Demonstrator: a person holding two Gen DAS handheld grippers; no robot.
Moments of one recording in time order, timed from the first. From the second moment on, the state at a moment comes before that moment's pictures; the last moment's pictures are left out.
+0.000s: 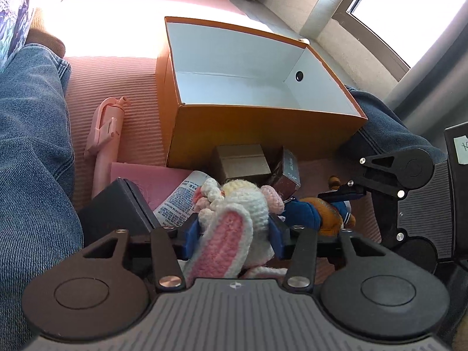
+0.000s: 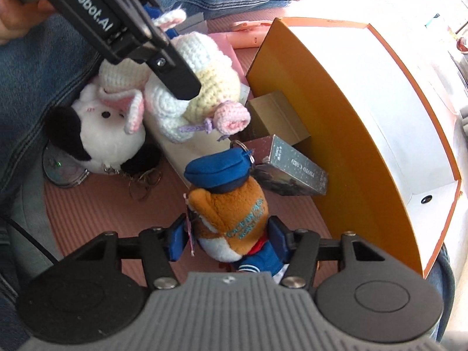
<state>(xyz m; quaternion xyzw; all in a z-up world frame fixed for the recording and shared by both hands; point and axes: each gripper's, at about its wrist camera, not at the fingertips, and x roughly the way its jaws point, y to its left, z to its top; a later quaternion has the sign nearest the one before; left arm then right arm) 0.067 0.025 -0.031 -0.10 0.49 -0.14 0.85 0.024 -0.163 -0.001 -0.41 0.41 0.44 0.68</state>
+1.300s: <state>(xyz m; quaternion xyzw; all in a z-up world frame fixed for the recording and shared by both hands) 0.070 0.032 -0.012 -0.13 0.45 -0.13 0.88 0.128 -0.242 -0.017 -0.02 0.60 0.14 0.79</state>
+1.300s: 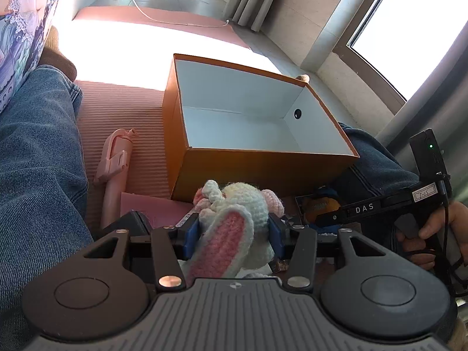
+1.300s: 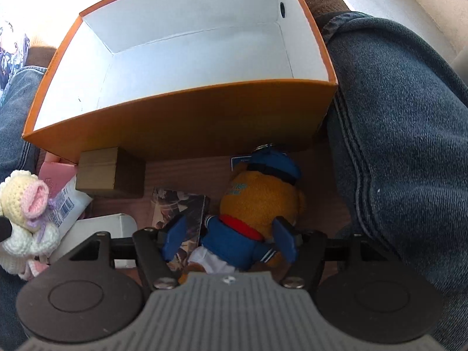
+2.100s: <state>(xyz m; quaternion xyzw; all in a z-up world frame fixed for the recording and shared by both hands) 0.062 0.037 0.010 -0.14 0.41 -0.12 0.89 0.085 -0.219 0.019 -0.08 0.51 0.14 0.84</state>
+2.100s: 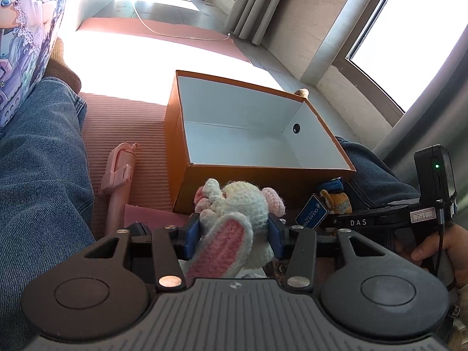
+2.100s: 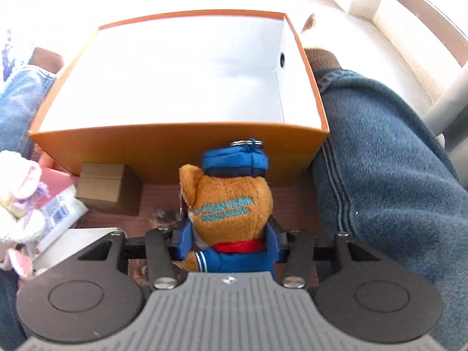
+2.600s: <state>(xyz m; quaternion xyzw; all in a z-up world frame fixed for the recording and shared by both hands) 0.110 0.038 0.076 -0.17 0.30 -0.15 0.93 0.099 -0.192 0.132 0.03 0.34 0.28 0.90</state>
